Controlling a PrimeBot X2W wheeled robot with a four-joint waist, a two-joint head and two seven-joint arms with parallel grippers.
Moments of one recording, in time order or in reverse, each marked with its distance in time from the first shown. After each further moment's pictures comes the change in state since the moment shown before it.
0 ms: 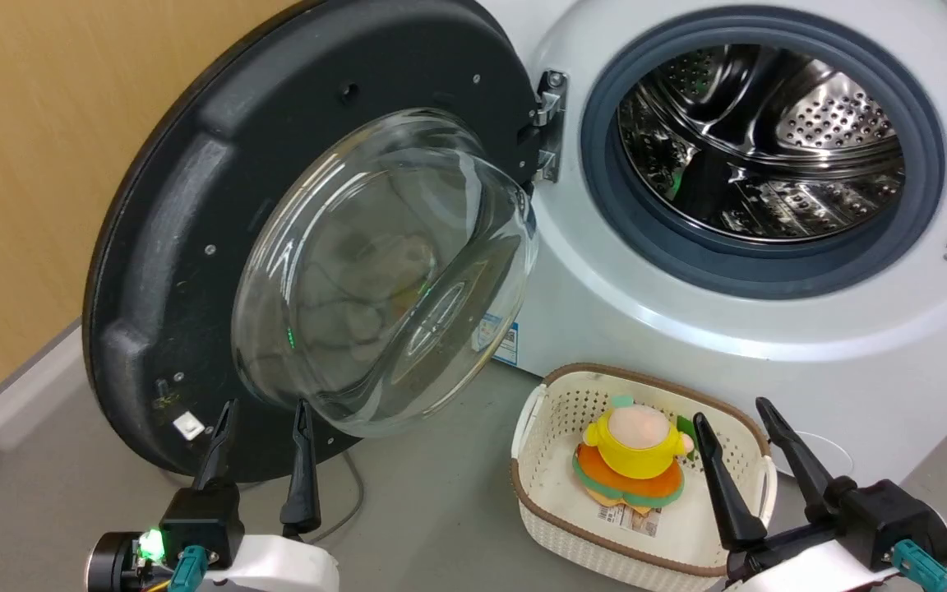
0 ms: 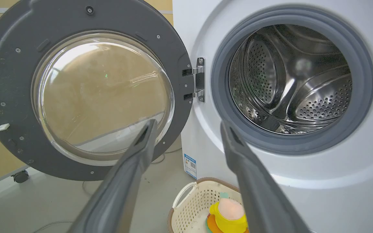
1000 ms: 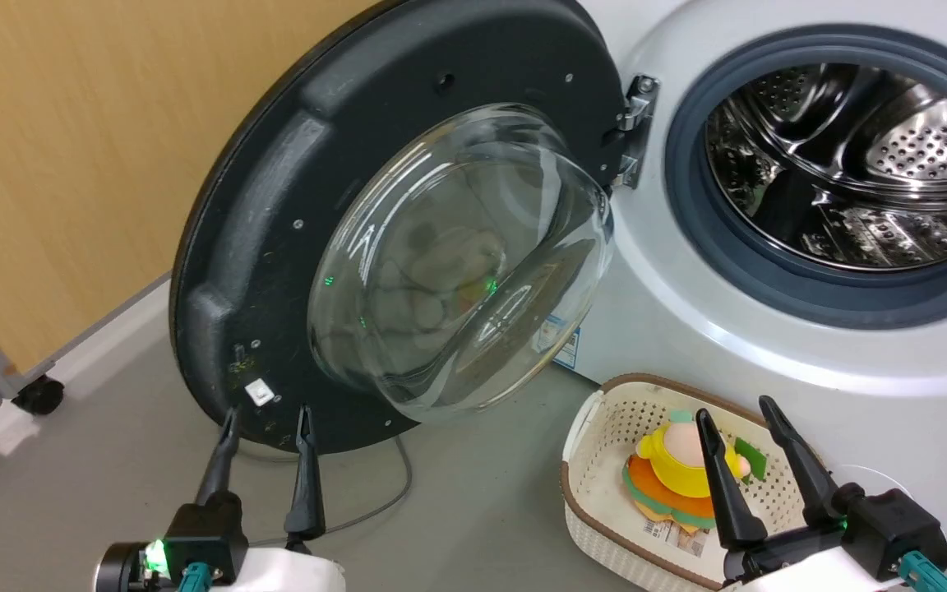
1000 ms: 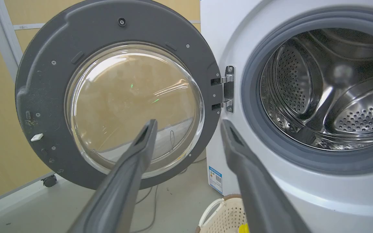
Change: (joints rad) left arm 0.011 0.000 -0.020 0.010 -0.017 0.021 -0.062; right arm 0.004 0.000 0.020 0.004 0.047 0.000 -0.060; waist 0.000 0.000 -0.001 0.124
